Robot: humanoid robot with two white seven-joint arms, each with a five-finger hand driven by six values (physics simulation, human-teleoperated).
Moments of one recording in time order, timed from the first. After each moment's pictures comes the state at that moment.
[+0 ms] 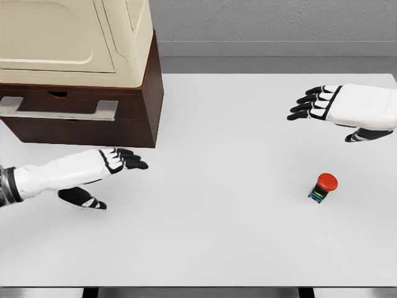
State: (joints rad) left arm -0.37 1.05 -0.68 -1.75 -0.09 -0.61 -0.27; right arm -0.57 -1.11 0.45 -1.76 0.20 -0.61 0.61
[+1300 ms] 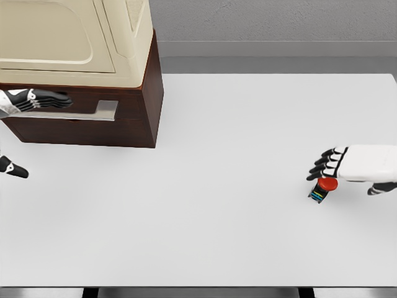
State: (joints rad) left arm -1.30 1.49 -1.54 -1.76 0.96 -0.58 -0.61; right arm -0.50 -1.26 0.67 -1.76 0.27 -0.61 0.61
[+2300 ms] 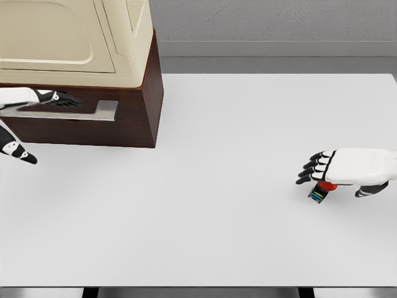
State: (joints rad) left arm -1.33 1.40 -1.44 -1.76 0.66 -0.22 -0.59; right arm -0.51 -1.21 0.69 -1.76 0.30 -0.61 0.61
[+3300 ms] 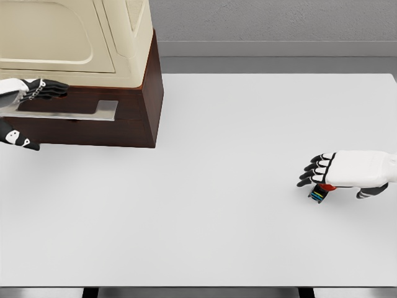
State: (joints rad) left arm -1.26 1.39 -1.46 -1.70 0.76 -0.14 -0.43; right arm -0.52 -1.21 0.70 -1.76 0.33 -0.61 0.61
